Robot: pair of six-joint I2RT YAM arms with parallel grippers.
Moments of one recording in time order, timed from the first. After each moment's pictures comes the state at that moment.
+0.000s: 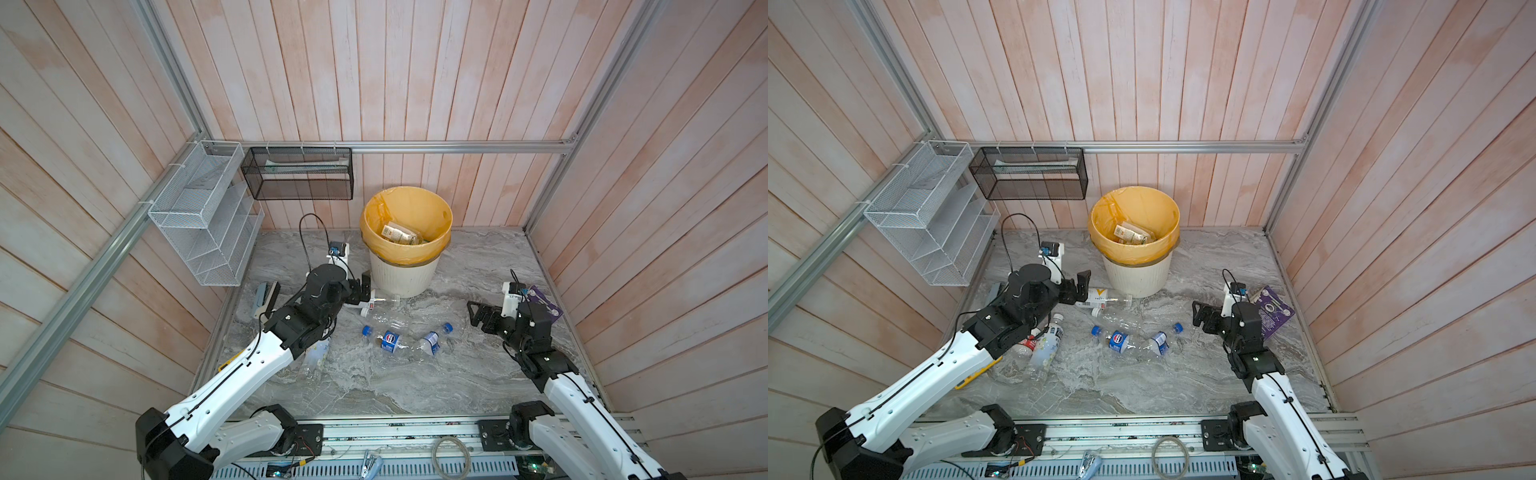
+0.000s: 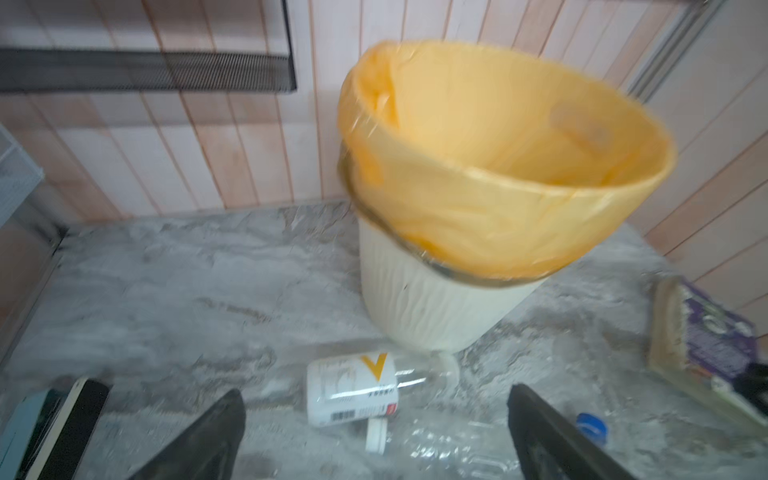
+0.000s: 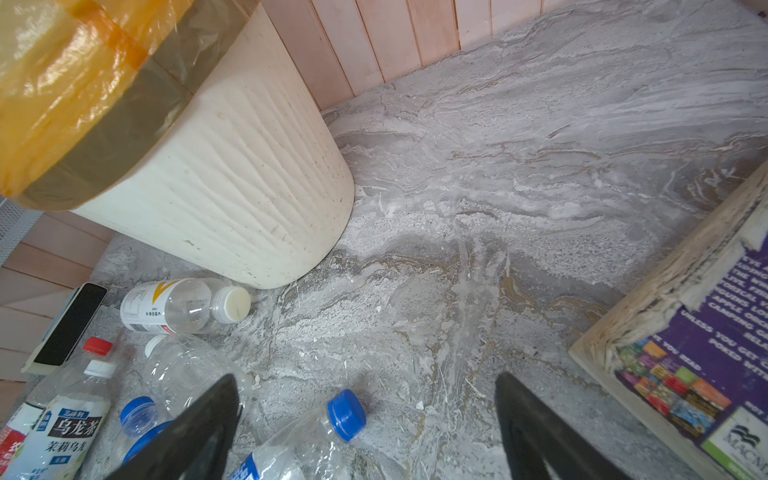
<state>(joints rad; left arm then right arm) -0.66 1.08 0.96 -0.41 -0.37 -0.28 0.19 0.78 0.44 -0.12 -0.13 0.43</state>
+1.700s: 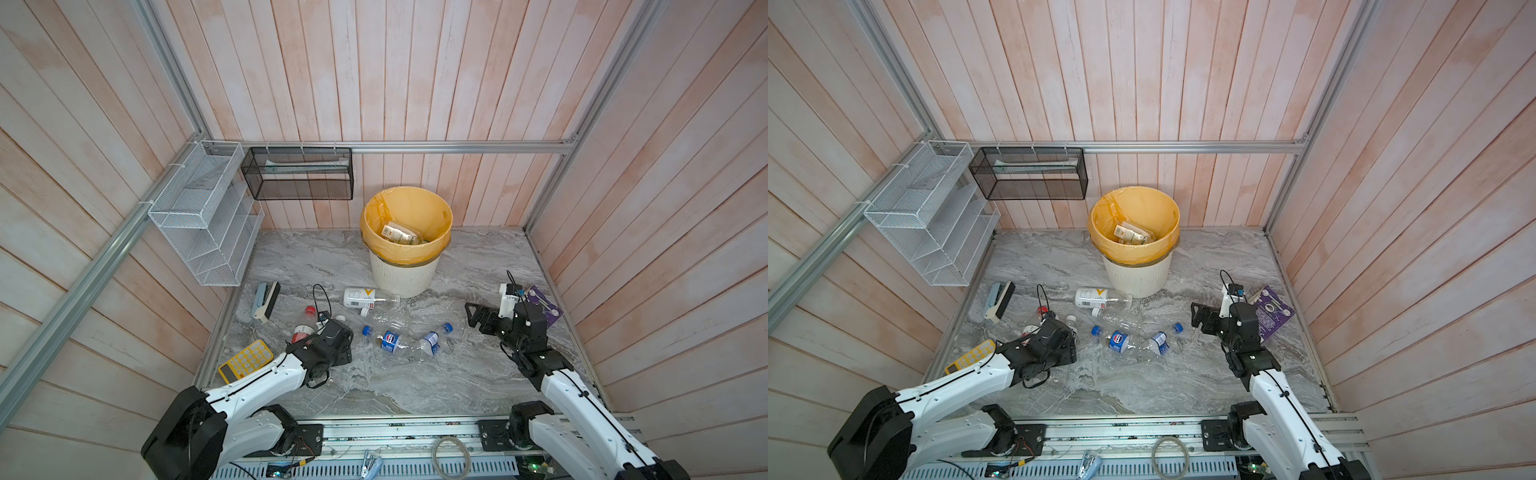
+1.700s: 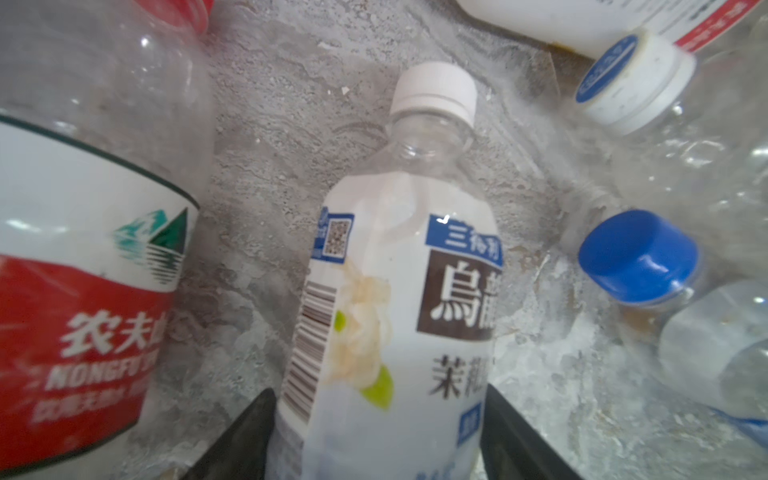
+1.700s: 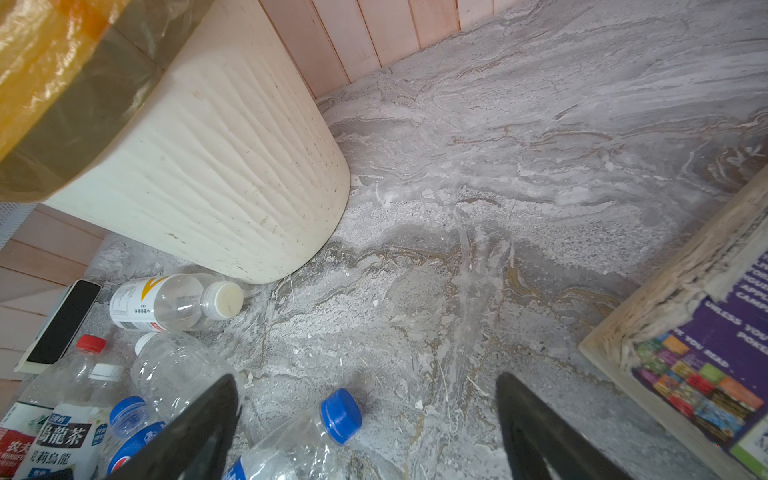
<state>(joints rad) -0.66 1.14 0.51 -0.45 -0.25 -0.71 0.19 0.82 0.41 -0.07 -0.14 0.45</state>
